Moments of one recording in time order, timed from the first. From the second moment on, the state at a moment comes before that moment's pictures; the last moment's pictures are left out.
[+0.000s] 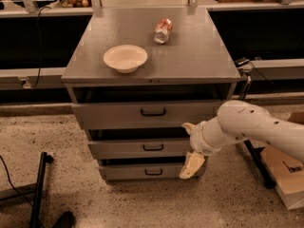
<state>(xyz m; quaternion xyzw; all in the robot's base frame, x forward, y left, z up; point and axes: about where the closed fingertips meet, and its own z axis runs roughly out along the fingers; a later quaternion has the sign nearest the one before) 0.517 -0.116 0.636 -0.64 0.72 0.09 0.25</state>
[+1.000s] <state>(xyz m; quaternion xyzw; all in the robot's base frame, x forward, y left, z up) 0.542 -0.109 0.577 -0.65 0.71 0.07 0.24</state>
